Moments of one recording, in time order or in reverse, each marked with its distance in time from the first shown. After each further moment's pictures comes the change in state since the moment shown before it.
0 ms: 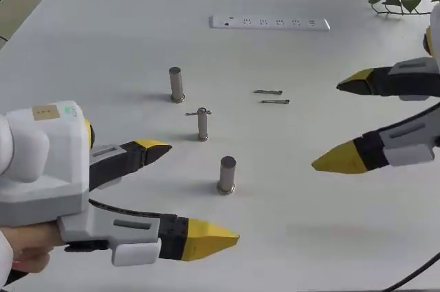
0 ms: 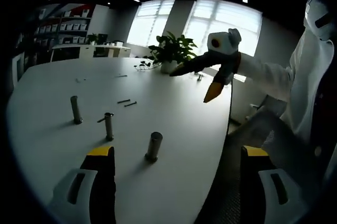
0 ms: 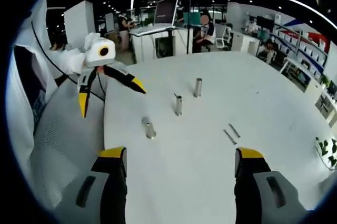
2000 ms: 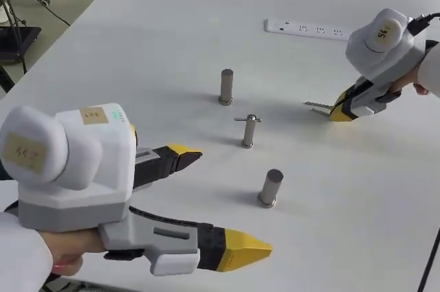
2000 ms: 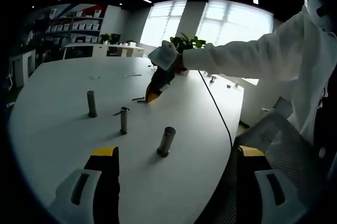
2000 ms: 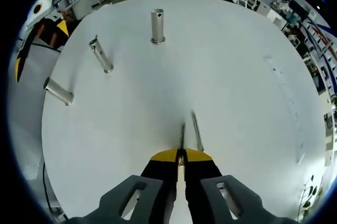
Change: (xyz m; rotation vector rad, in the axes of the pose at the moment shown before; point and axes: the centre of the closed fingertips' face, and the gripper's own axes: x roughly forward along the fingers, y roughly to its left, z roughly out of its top) left arm -0.013 0.018 -0.007 -0.047 -0.019 0.120; right arm 0.126 -0.116 -0.057 -0.167 0.429 0.058
